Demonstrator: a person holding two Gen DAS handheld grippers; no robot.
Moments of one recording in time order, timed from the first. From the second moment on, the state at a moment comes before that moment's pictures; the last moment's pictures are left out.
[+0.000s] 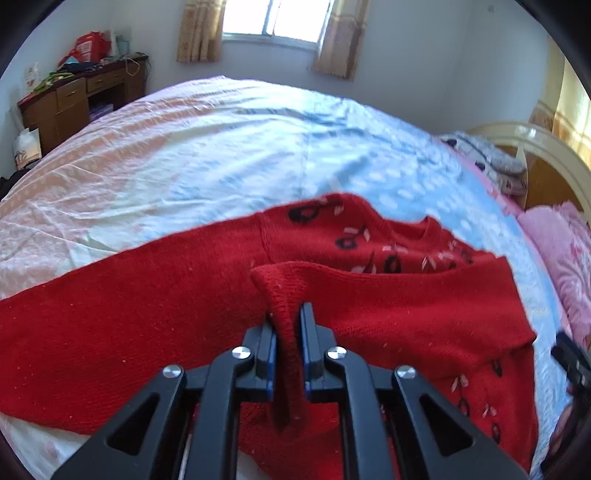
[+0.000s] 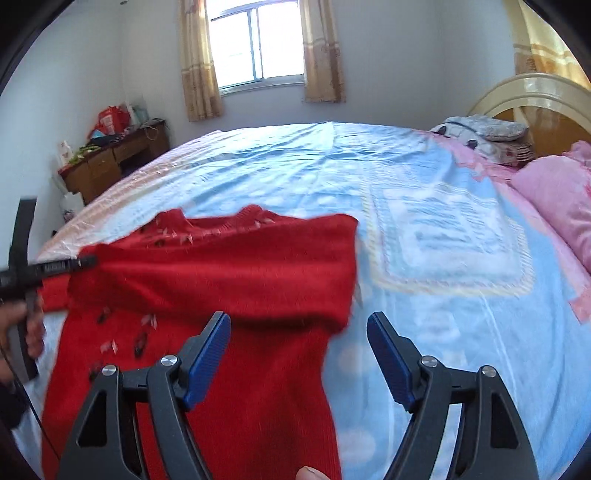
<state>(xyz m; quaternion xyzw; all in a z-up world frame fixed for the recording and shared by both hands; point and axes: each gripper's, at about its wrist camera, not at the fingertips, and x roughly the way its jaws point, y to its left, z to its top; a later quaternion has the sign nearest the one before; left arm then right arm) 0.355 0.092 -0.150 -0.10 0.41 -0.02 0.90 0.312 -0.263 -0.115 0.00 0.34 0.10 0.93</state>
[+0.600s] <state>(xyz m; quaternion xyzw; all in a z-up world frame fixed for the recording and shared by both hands) 0.324 0.071 -0.169 0.08 0.41 0.10 0.90 0.352 -0.184 -0.128 -0.04 0.41 0.15 0.90</state>
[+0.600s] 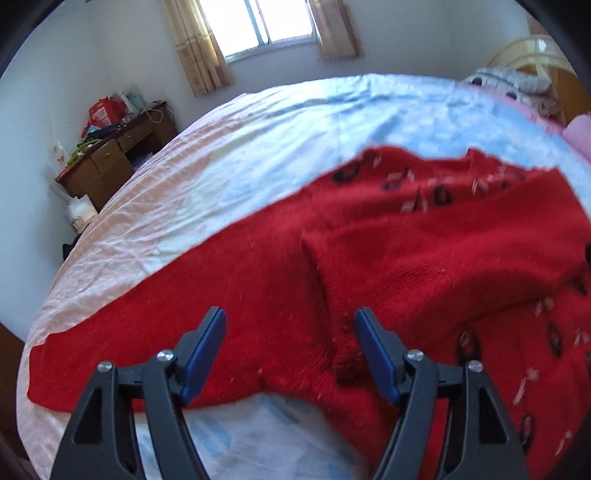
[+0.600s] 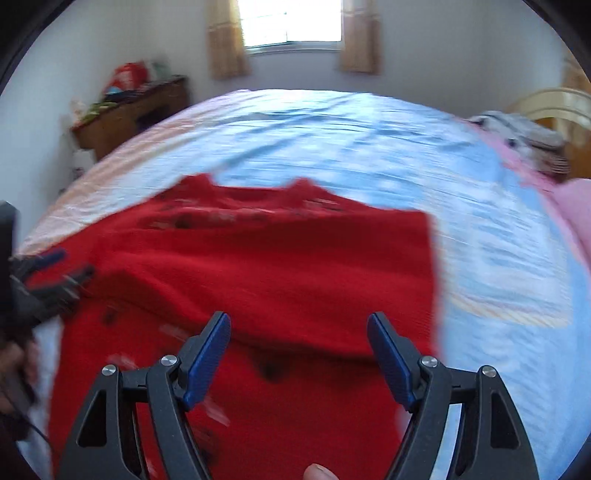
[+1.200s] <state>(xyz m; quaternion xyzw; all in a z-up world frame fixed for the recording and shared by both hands) 0.245 0.185 -0.140 0.06 0.37 0.18 0.91 0.338 -0.039 -0.148 -0.07 0.40 0.31 0.86</state>
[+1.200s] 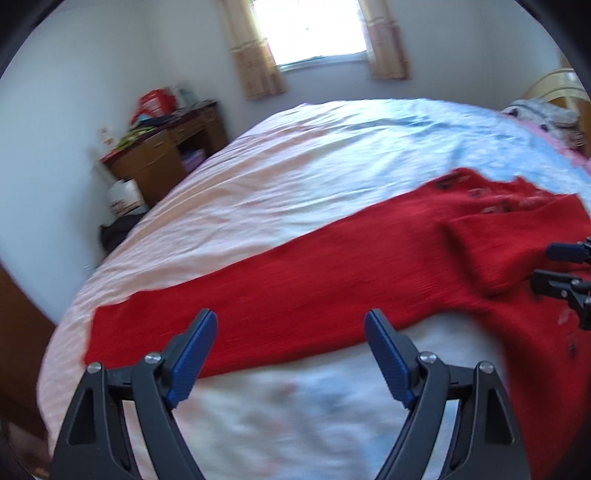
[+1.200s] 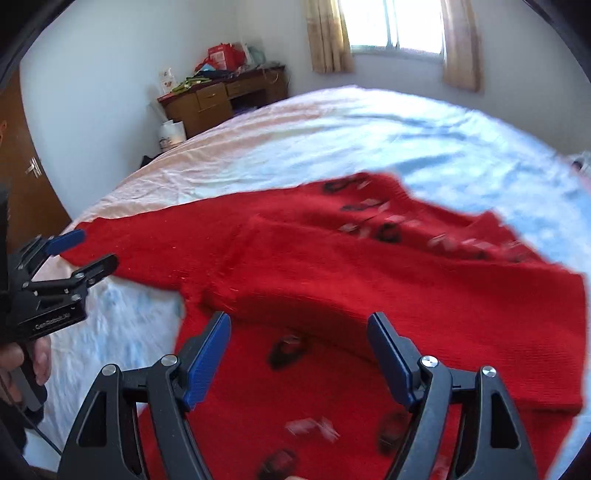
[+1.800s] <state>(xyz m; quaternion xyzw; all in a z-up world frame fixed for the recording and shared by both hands) 0.174 0.370 -0.156 -0.14 0.35 0.37 0.85 0.298 -0.031 -0.171 -0.13 0.38 0.31 0.86</state>
